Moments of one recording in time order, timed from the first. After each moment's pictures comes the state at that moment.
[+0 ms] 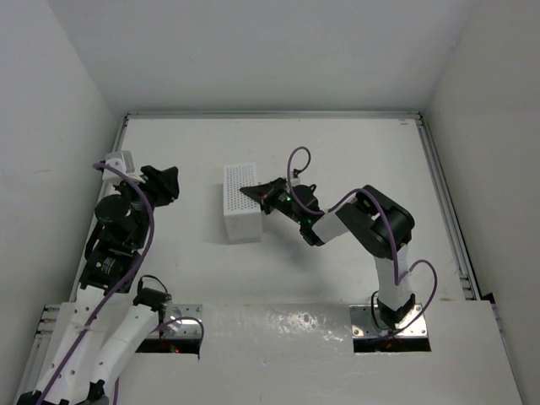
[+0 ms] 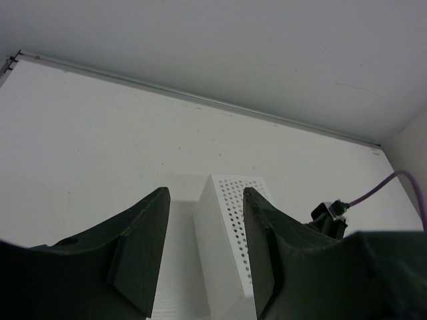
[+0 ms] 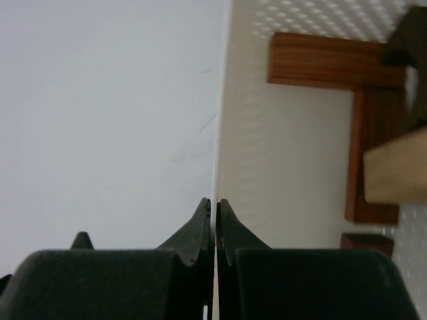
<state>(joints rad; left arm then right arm) -0.24 0.57 0.78 -0.25 -0.21 -0.37 0.71 2.02 0.76 1.20 -0.13 1.65</state>
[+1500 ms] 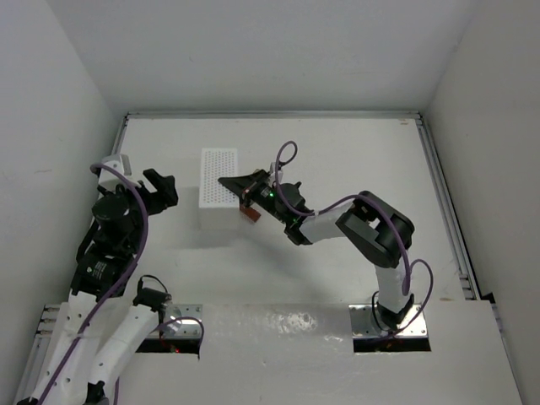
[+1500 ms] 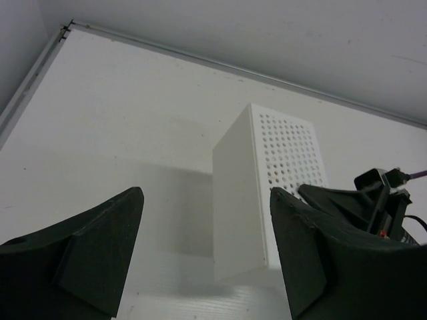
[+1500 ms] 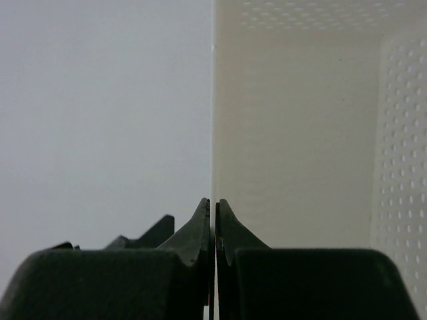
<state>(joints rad) -0.24 0.56 0.85 -0.48 -0.30 -0.34 0.84 1.99 0.92 1.20 -0.01 1.69</state>
